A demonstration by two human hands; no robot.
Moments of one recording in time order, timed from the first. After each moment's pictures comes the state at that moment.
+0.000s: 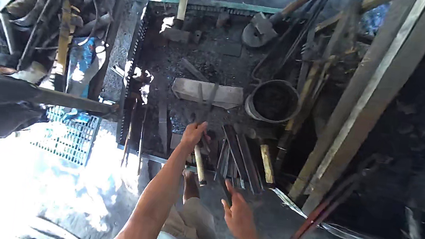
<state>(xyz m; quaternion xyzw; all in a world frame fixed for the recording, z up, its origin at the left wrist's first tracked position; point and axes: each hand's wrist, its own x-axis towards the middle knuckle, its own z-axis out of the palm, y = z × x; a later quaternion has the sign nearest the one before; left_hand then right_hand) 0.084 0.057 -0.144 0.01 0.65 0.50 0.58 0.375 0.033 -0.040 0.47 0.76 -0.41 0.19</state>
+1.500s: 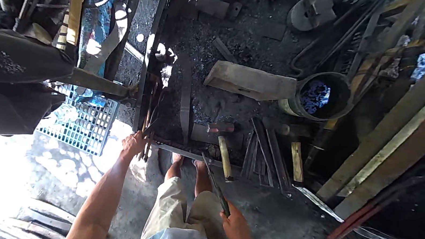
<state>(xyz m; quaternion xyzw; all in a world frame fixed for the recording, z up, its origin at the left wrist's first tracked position) -0.109 -0.264 -0.200 0.16 0.86 -0.11 0.48 0.339 -0.110 -0.098 0.51 0.67 -0.43 0.33</state>
